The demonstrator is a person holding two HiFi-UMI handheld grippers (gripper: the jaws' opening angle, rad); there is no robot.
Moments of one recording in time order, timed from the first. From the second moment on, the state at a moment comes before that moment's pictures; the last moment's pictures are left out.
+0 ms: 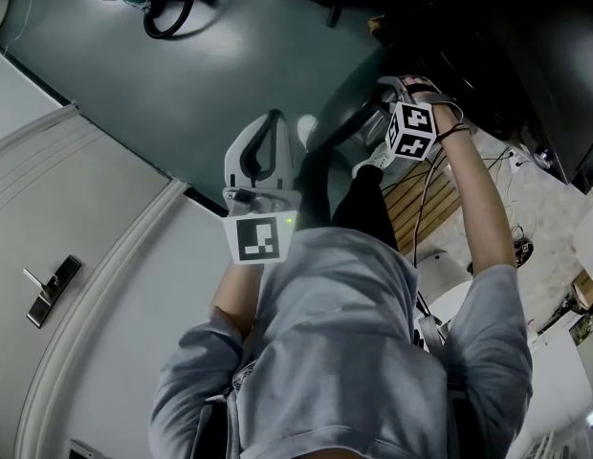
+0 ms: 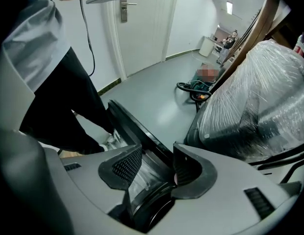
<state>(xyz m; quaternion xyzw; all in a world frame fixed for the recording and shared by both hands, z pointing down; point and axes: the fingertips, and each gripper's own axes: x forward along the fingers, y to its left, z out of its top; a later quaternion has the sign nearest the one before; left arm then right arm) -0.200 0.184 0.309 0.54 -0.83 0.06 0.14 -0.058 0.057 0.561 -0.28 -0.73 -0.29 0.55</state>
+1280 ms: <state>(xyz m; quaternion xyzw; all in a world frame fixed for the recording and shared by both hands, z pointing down) -0.136 0.132 0.303 0.62 -0.77 0.07 0.13 0.031 0.039 0.536 -0.15 -0.80 -0.10 0.57</state>
